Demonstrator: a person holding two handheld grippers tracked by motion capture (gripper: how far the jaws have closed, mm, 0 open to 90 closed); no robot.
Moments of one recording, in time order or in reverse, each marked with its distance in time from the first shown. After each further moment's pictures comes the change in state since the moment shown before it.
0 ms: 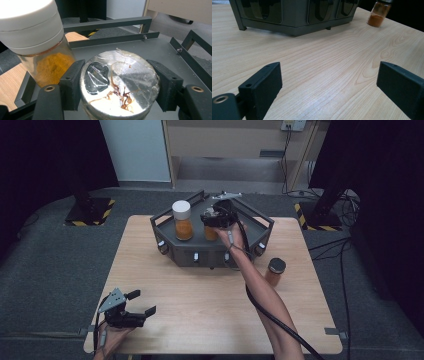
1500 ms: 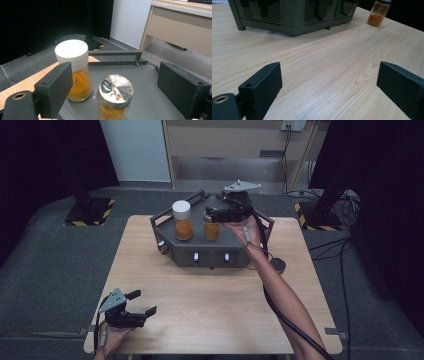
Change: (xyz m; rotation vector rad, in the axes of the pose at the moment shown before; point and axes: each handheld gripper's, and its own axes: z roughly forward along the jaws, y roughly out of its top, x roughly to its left) left arm 0.000 0.000 0.001 0.001 -0.003 0.000; right arm -0.001 0.011 -0.085 -0.148 0.033 -0.085
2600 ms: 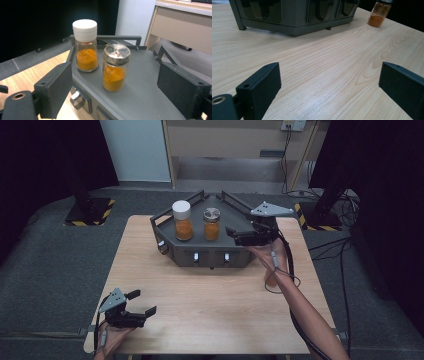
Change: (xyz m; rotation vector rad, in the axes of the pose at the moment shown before) left arm 0.000 -0.001 0.001 -0.002 0.003 -0.002; right arm -0.011 -0.050 -0.075 -0.022 0.043 -0.015
